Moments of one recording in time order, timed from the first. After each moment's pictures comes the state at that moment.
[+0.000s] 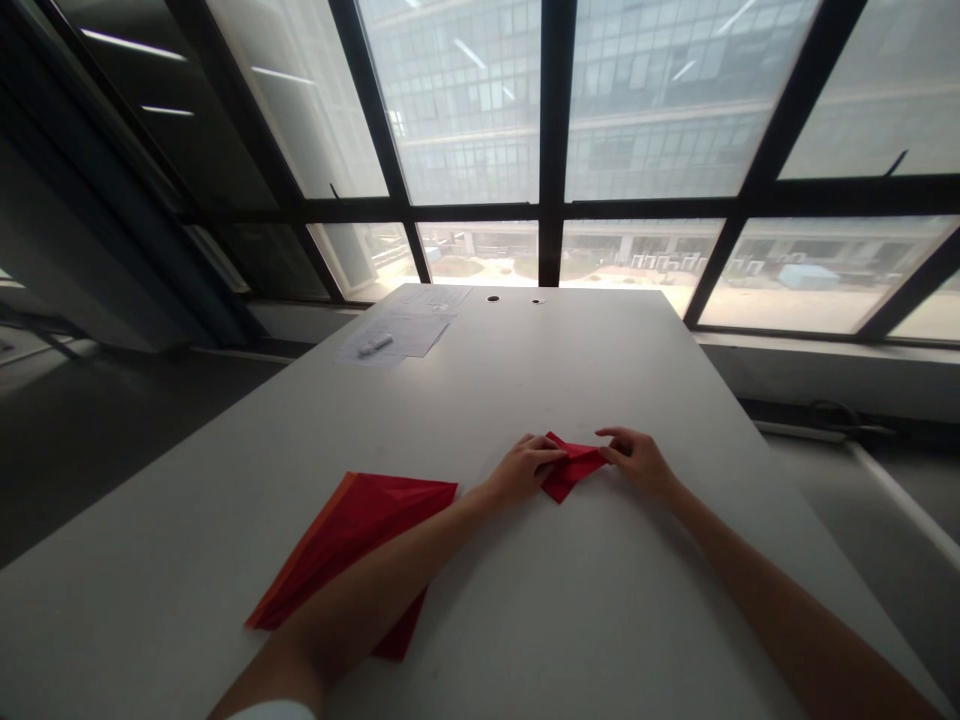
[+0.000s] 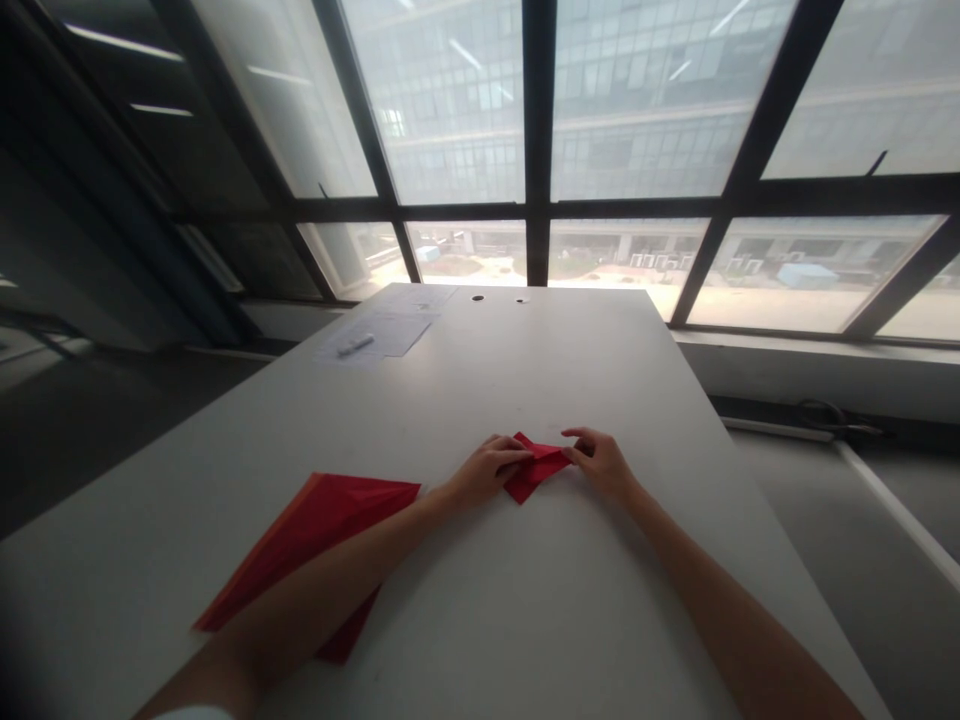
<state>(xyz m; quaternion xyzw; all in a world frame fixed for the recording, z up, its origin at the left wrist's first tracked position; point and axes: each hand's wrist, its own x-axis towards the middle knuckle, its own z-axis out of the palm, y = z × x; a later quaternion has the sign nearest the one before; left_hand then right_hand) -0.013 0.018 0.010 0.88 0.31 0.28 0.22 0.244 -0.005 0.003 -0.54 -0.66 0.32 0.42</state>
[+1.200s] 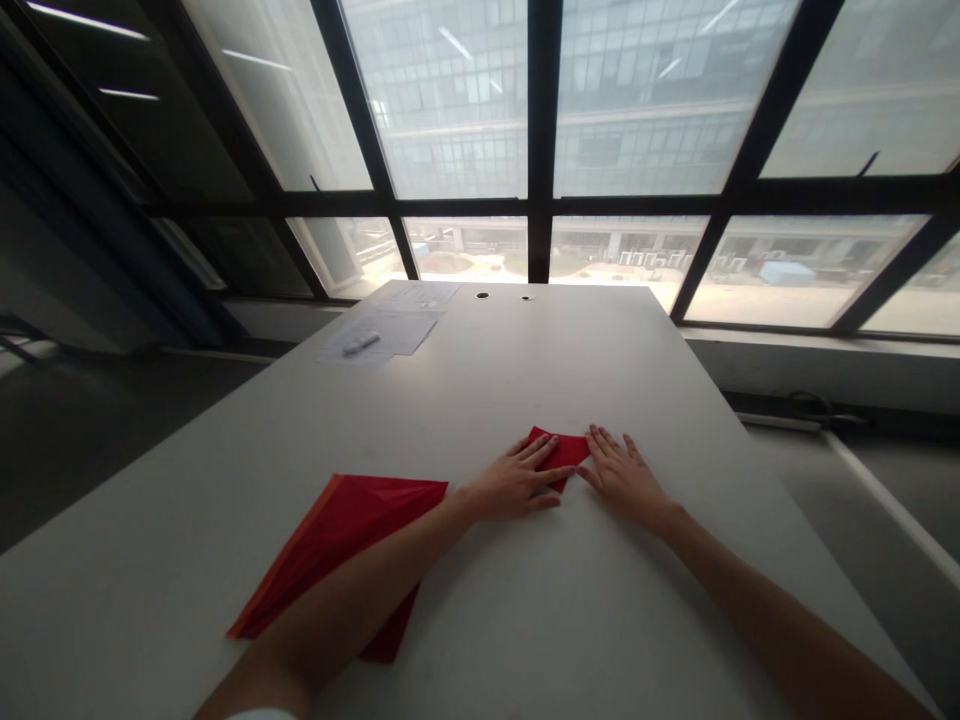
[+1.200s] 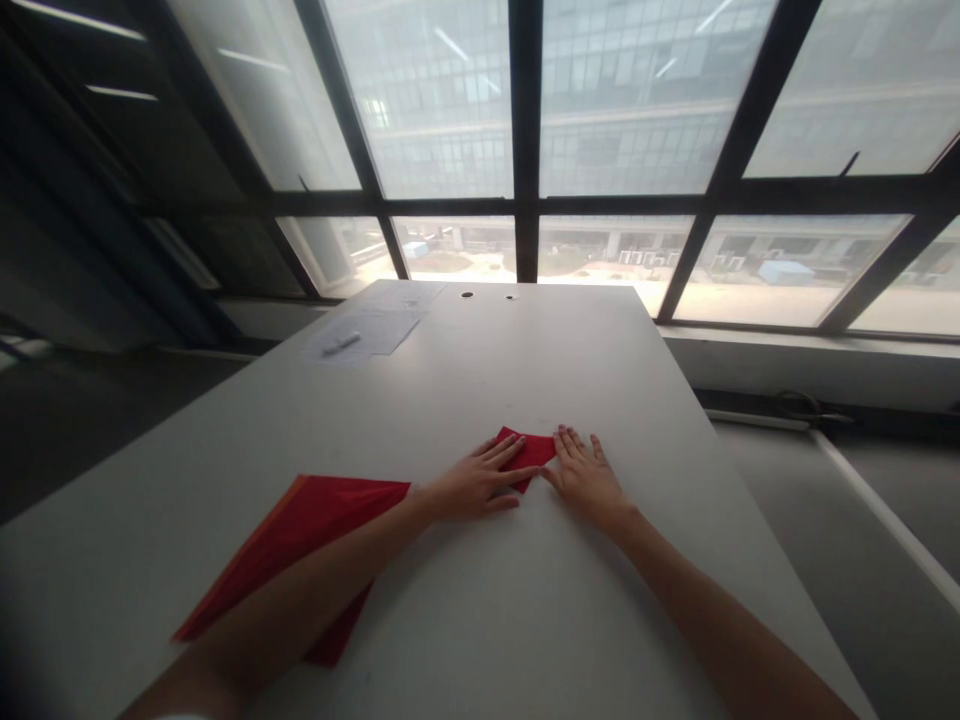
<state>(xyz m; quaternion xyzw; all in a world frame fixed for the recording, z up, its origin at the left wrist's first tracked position) -0.024 0.006 0.020 0.97 0.22 0.07 0.08 0.224 -0.034 -0.010 -0.61 -0.79 0.02 0.07</state>
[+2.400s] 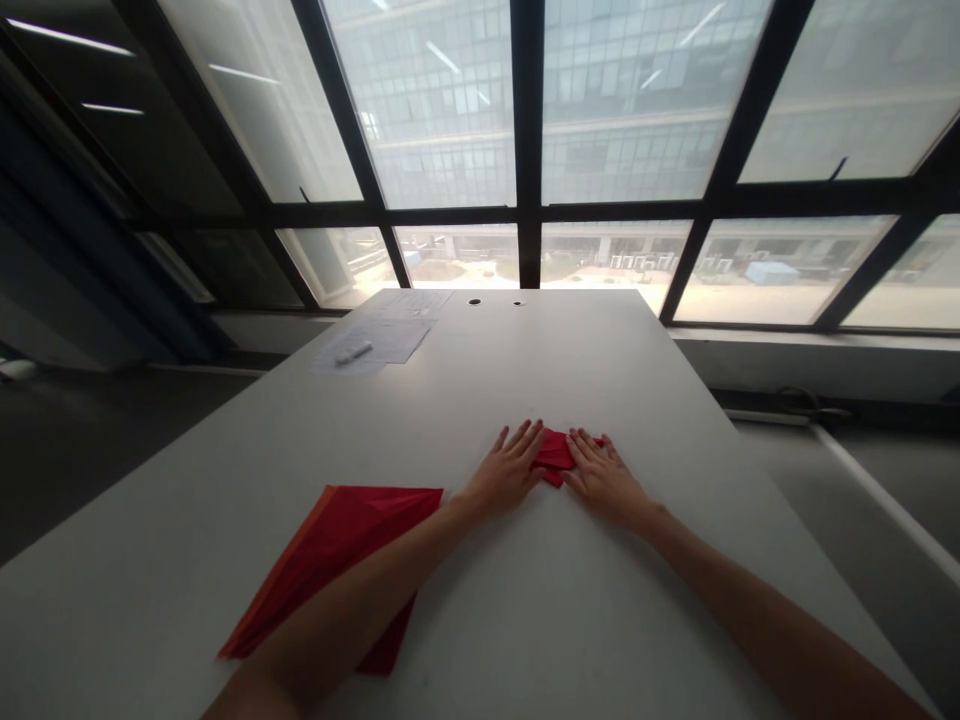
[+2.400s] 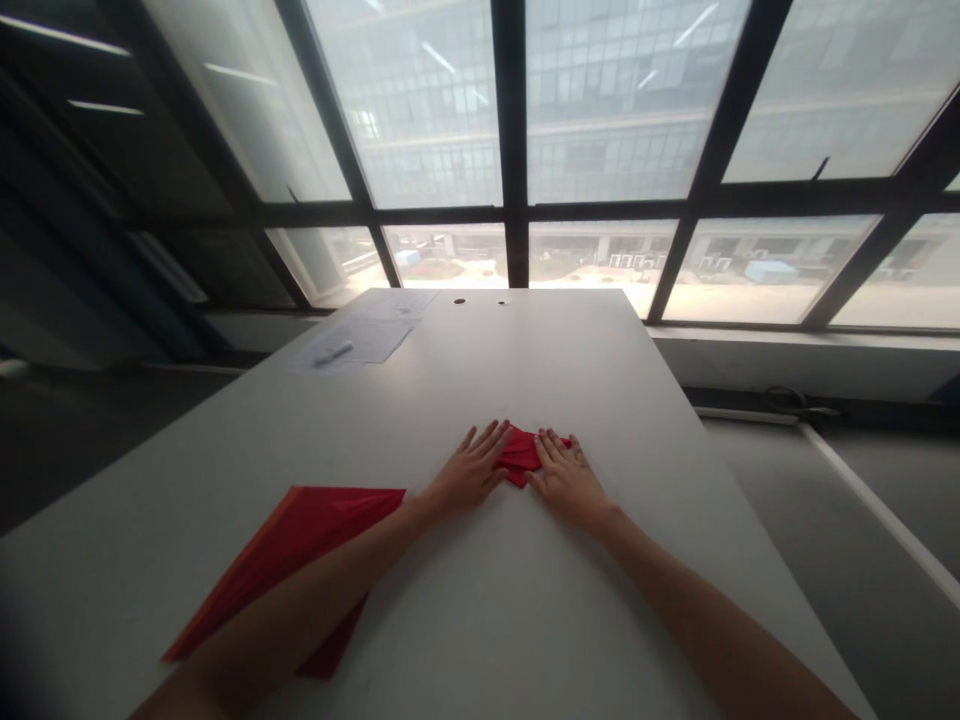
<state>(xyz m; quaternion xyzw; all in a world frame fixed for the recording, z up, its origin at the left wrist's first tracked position) -0.021 0.012 0.011 0.93 0.35 0.12 0.01 0.209 -0.032 -0.013 -0.57 -0.81 0.02 0.10</state>
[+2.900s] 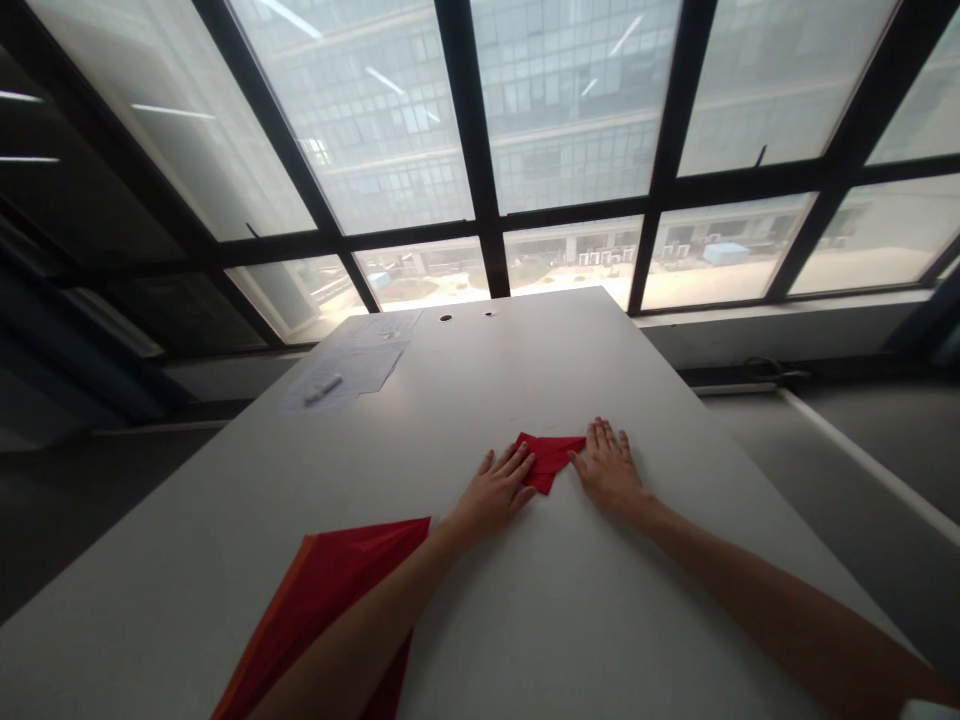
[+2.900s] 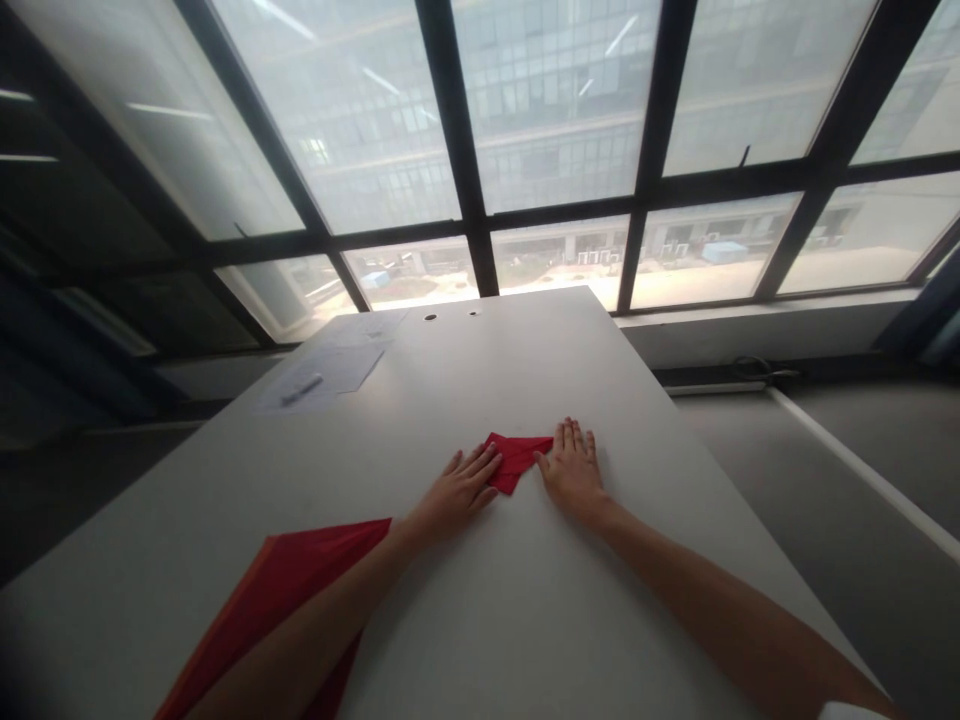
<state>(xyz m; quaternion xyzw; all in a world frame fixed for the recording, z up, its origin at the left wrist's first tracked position) -0.028 0.015 0.008 0.95 0.31 0.07 0.05 0.215 -0.027 -0.016 -0.75 -0.65 -0.01 0.15</state>
